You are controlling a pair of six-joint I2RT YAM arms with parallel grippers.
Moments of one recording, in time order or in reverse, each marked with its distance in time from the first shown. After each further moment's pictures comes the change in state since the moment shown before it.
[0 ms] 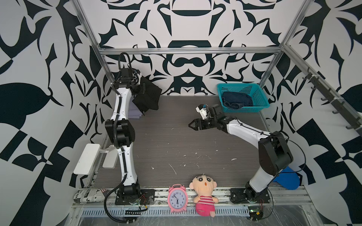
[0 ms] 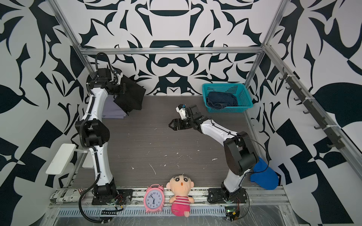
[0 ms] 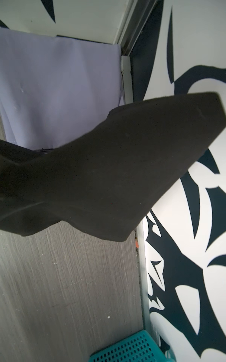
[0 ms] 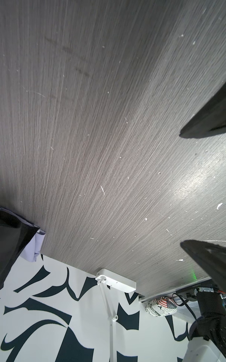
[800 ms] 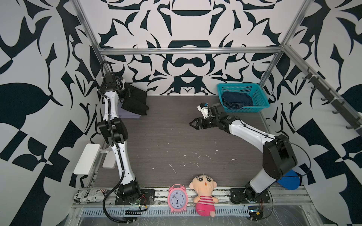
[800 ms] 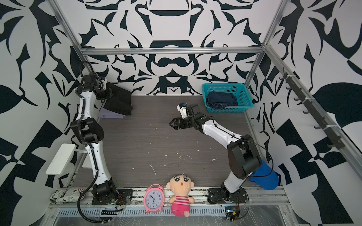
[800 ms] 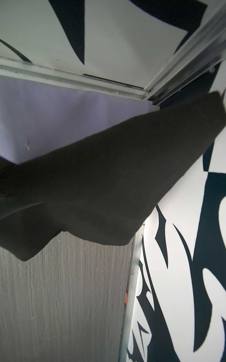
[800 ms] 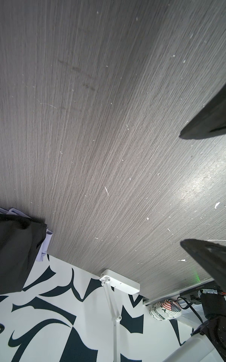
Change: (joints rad) left arm 0.183 0.163 0.105 -0.003 0.032 0.017; right arm 0.003 -0.057 0.004 -0.032 0.045 -0.001
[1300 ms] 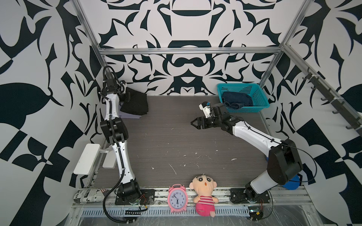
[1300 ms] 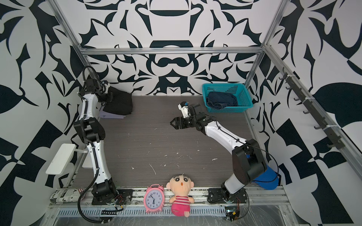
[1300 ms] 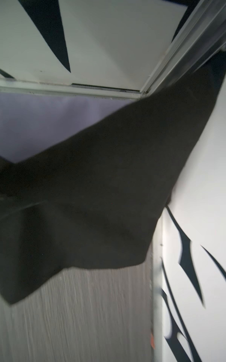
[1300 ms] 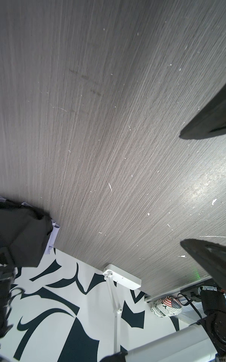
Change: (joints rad) left arm 0.021 0.122 0.056 0.005 -0.037 0.185; right arm 0.000 -0.076 -0.025 -0.004 0.014 0.000
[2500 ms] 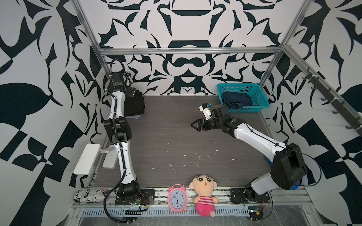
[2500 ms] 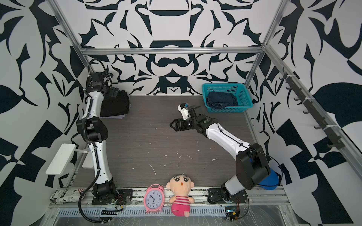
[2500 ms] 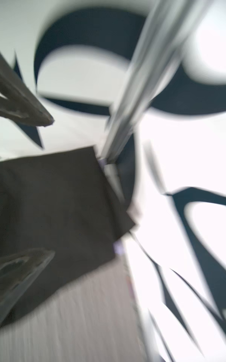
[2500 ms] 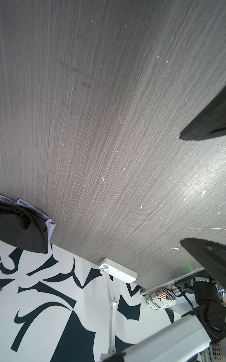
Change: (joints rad) left arm -0.119 -0.140 -0.076 0.255 -0.318 0.221; right arm 0.026 -0.061 -0.026 -0.034 0.006 0.027
